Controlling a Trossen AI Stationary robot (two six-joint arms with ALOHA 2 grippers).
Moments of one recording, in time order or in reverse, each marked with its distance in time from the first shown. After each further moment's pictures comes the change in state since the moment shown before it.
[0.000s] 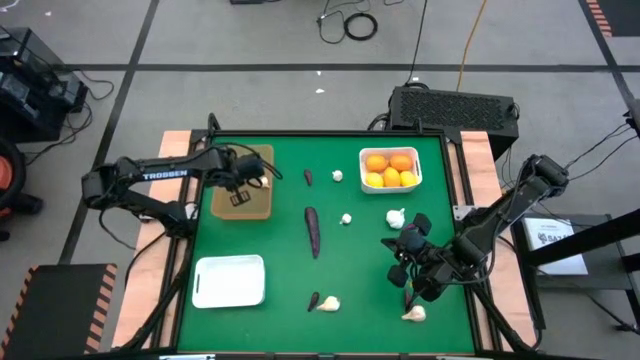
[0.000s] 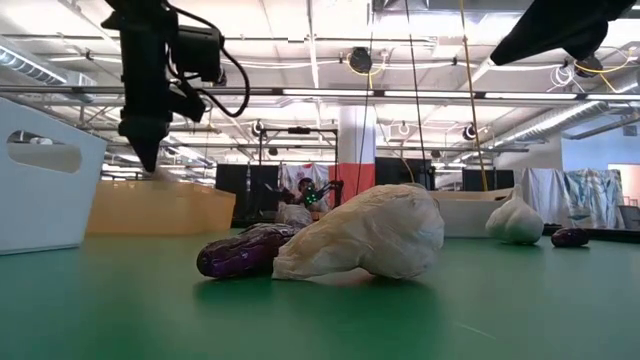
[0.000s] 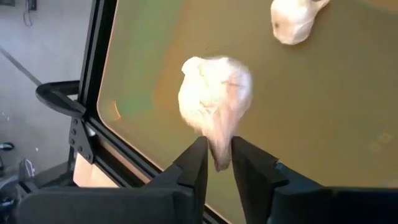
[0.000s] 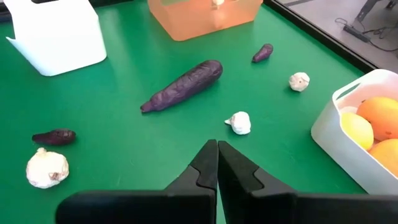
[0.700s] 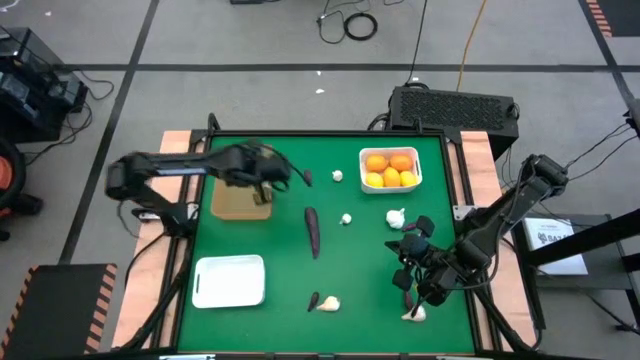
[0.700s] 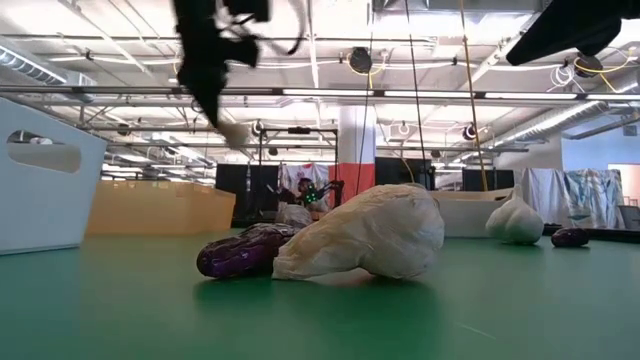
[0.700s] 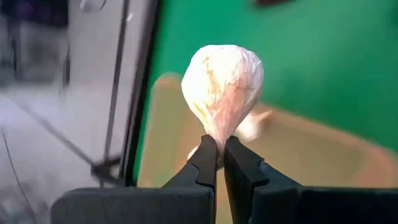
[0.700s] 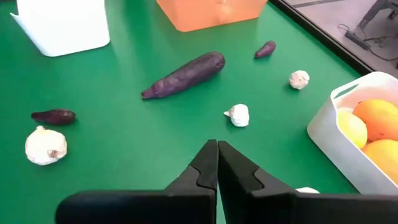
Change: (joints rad) left arm -0.185 0.206 0.413 -0.105 -0.065 0.031; right arm 0.042 0.000 0.000 -0.057 0.002 0.001
